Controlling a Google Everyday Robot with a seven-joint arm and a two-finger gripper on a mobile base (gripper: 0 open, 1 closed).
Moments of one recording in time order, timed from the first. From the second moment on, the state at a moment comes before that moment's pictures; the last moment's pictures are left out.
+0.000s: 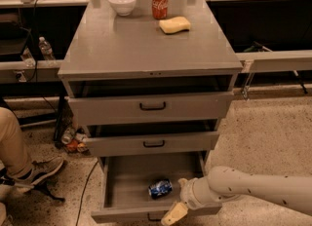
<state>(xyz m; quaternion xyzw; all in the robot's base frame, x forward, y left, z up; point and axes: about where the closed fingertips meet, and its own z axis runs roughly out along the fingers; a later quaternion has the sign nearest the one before) 0.420 -0.061 0.395 -0.47 0.82 0.27 0.20</state>
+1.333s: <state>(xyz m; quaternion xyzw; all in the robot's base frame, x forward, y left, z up) 0.502 -0.064 0.325 -0.45 0.81 0.25 0.28</state>
